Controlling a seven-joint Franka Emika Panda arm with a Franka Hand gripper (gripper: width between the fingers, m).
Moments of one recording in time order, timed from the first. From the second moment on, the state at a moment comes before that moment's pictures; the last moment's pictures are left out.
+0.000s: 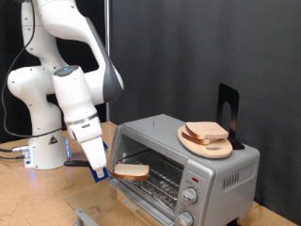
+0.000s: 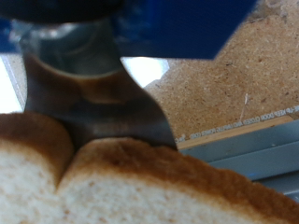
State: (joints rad) arm 0.12 -0.09 -0.15 -2.72 0.56 2.81 -1.04
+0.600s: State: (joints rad) arm 0.09 -0.15 -0.13 -2.67 0.36 2.68 -0.78
